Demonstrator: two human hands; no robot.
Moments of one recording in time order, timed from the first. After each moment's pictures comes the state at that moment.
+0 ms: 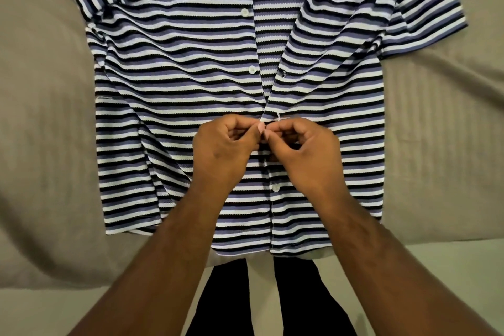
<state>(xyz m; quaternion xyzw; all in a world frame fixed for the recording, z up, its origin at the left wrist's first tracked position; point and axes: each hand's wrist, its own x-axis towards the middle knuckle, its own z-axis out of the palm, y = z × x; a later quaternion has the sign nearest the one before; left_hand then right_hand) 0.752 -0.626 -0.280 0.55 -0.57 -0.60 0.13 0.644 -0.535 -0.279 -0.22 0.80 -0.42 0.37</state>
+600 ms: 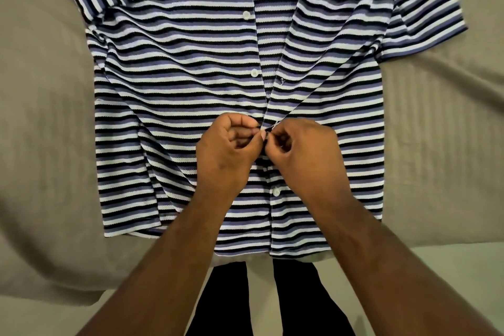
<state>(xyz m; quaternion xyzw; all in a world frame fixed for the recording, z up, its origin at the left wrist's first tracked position) 0.753 -0.618 -0.284 0.55 -0.55 -0.61 0.16 0.641 -0.544 -0.274 -0.44 0.85 -0.21 0.20</state>
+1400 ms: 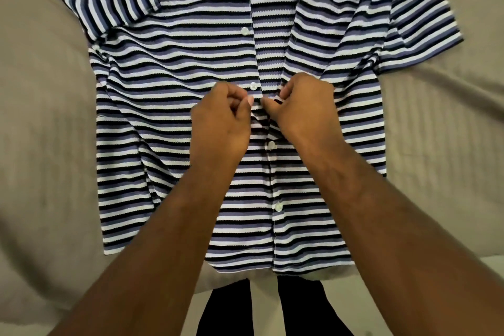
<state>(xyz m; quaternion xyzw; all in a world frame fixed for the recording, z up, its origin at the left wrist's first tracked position) 0.720 -0.671 -0.278 0.54 -0.72 -0.41 0.14 0.599 -0.613 -0.274 -0.29 0.90 -0.20 0.24</state>
